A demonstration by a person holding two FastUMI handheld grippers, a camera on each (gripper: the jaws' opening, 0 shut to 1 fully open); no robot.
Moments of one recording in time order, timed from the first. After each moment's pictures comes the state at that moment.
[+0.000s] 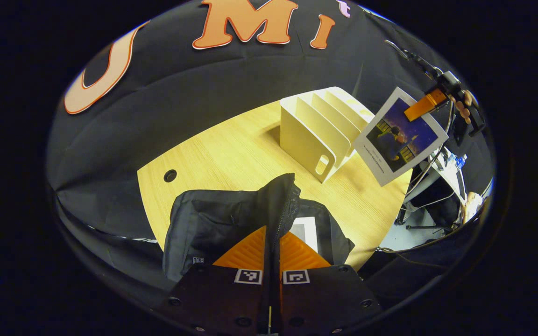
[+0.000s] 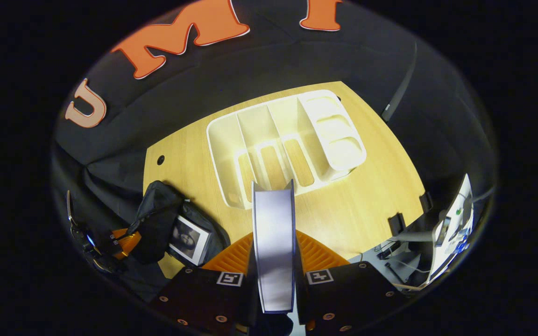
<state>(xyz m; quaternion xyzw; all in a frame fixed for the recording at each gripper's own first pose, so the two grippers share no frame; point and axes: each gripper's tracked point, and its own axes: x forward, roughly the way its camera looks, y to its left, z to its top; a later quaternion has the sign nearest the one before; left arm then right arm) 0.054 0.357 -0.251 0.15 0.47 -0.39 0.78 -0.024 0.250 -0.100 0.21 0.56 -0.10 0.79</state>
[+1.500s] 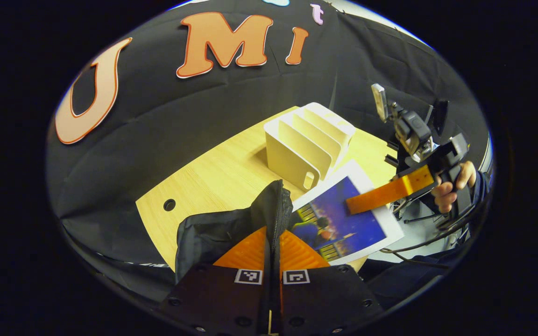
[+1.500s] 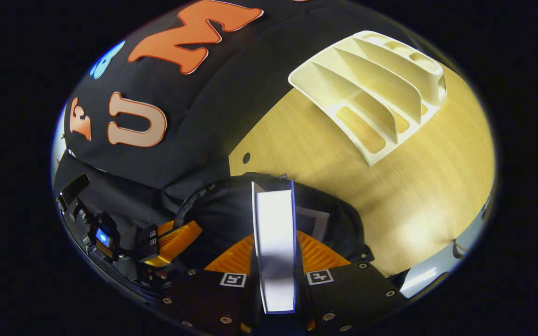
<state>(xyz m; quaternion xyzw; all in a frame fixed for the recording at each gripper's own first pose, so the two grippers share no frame) 0.065 0.358 -0.205 0.15 0.40 -0.44 0.79 -0.001 0.493 -0.155 0.46 0.45 0.05 0.76</state>
